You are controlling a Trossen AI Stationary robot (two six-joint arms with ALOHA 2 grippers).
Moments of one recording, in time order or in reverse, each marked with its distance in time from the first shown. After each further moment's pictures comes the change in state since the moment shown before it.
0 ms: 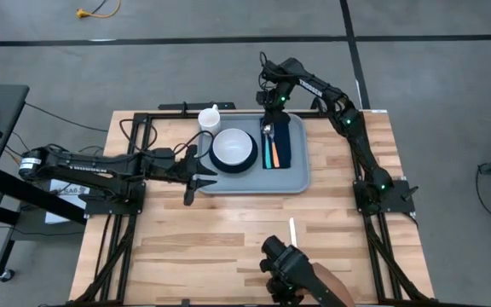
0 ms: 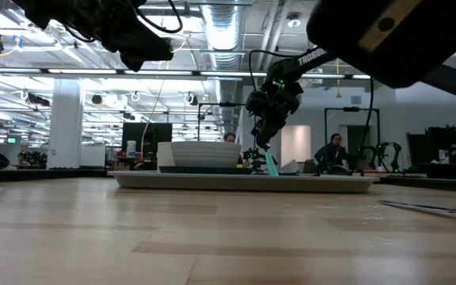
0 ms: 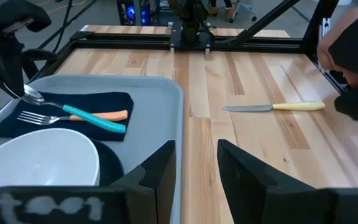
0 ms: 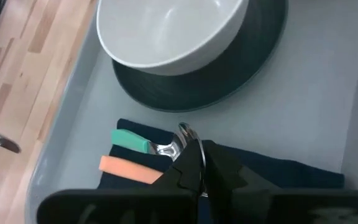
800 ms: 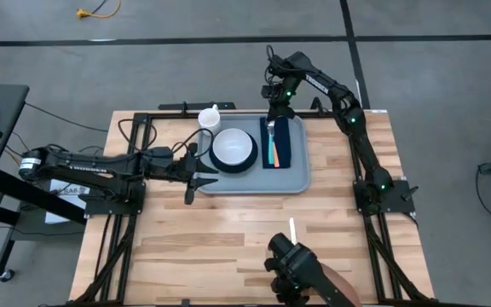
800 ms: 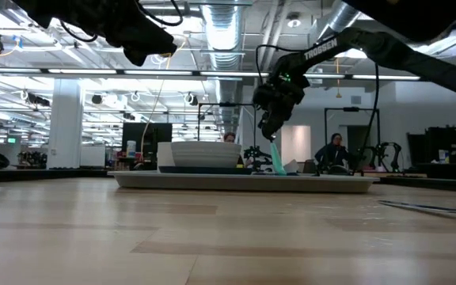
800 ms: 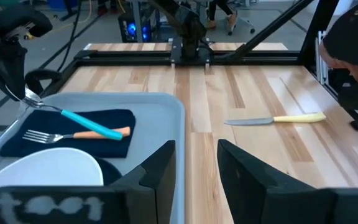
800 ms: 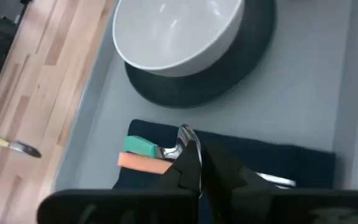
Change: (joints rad) left arm 0.000 -0.001 0.000 0.056 0.000 0.029; right arm -0.038 -0.045 0.000 -0.058 -0.036 0.014
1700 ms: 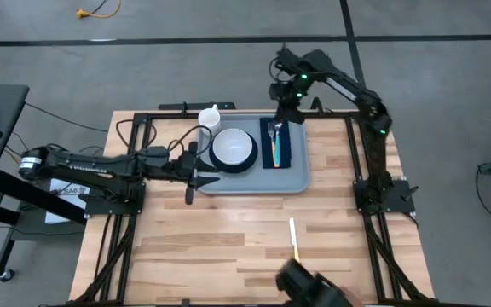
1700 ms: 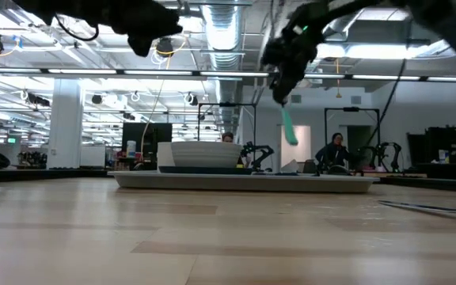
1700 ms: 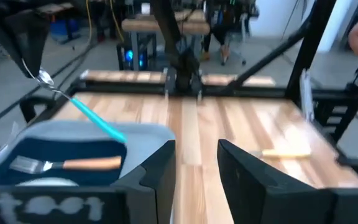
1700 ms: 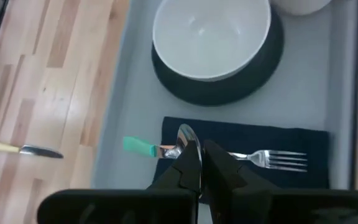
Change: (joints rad) left arm -0.018 0.000 0.001 0.127 0.001 -0.051; right arm 0.091 -0.398 -0.272 0.108 0.161 0.211
